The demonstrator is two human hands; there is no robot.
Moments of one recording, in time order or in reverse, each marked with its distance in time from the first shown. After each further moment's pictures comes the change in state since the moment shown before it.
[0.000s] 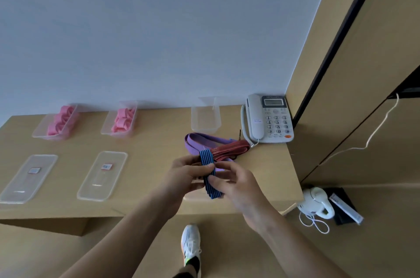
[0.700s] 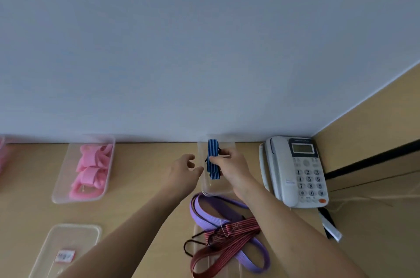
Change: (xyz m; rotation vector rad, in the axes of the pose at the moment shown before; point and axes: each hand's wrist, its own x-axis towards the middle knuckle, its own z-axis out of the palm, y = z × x) left_hand 0.281 0.036 -0.099 0.521 0.168 -0.058; right_hand 0.327 -0.017 0.043 -0.260 0.294 0.309
